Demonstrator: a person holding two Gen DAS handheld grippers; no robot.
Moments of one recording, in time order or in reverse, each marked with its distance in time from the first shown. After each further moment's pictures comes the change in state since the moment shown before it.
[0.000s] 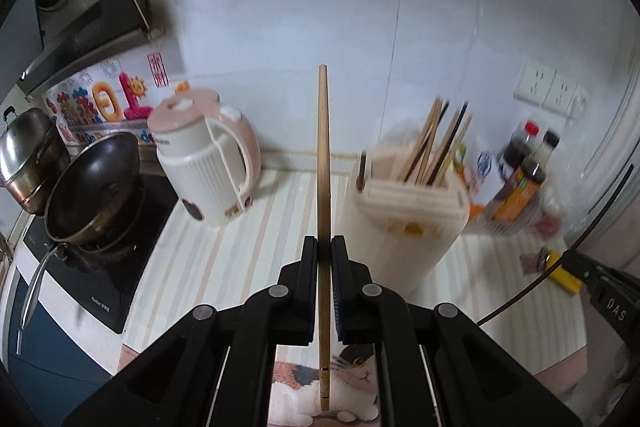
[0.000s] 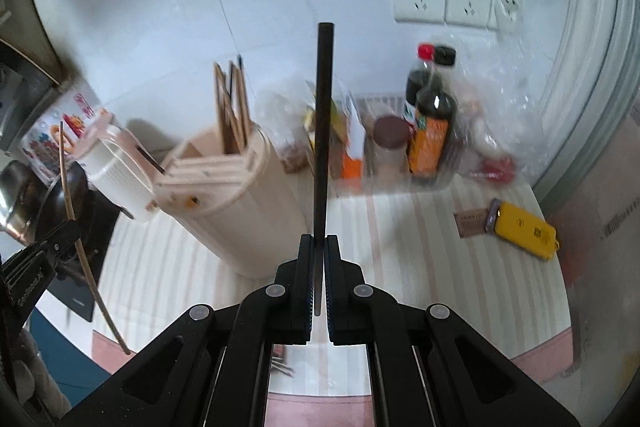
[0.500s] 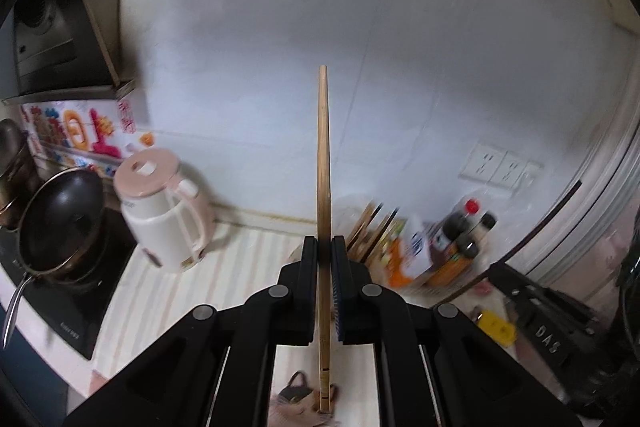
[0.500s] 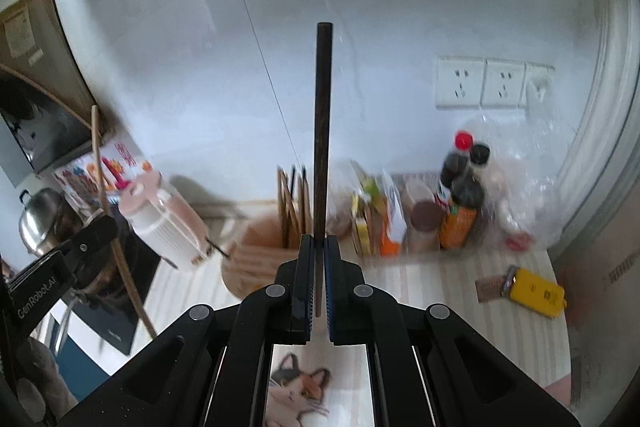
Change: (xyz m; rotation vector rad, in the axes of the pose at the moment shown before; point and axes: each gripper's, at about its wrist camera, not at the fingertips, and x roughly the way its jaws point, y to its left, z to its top) left arm -0.040 -0.016 0.082 -0.075 -0.101 -0.181; right arm -0.053 0.040 0.079 -0.031 -0.136 0.090
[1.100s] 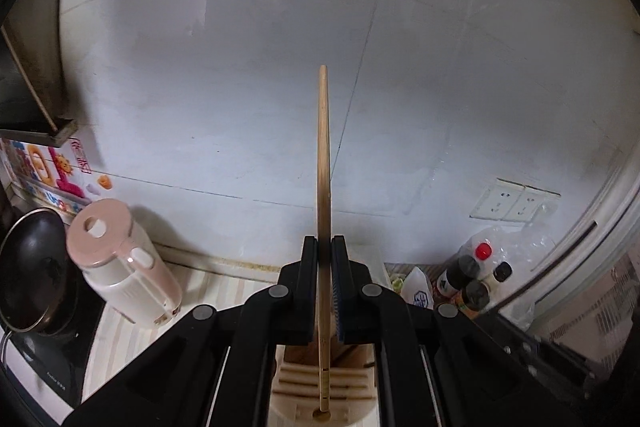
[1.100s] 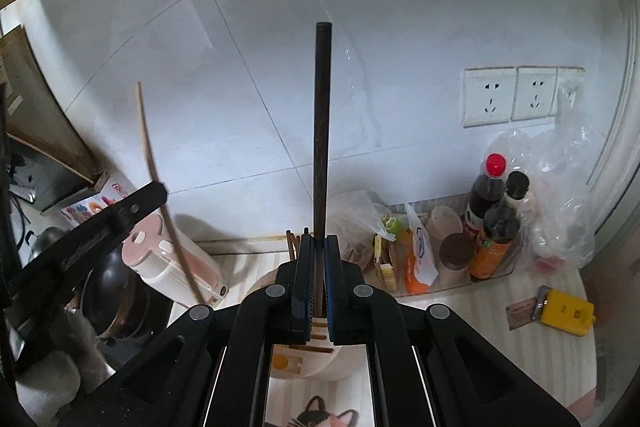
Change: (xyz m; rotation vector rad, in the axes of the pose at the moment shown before) left arm 0.095 -0.009 0.066 0.022 -0.015 -0.025; right arm 0.063 0.000 0.052 0.083 0.002 0.044
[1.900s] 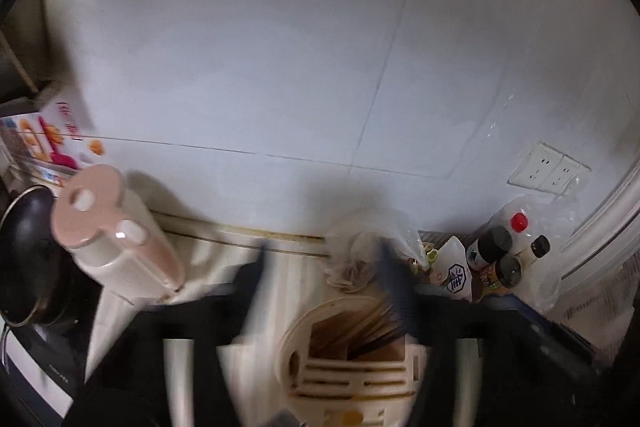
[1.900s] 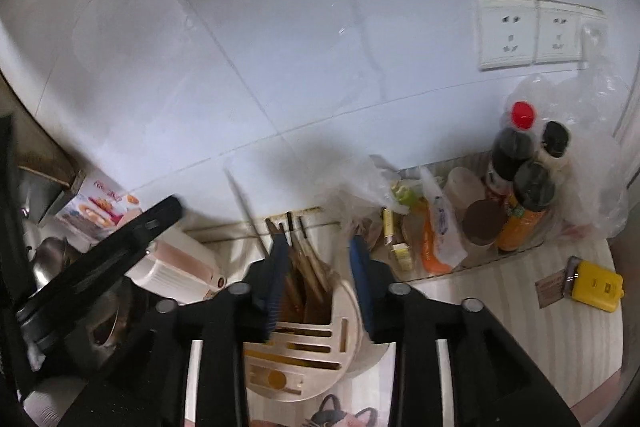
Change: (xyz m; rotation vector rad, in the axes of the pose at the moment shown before) left arm 0.035 0.028 -0.013 -0.010 0.131 0.042; right arm 0.064 -0.019 -0.004 0.086 0.109 0.009
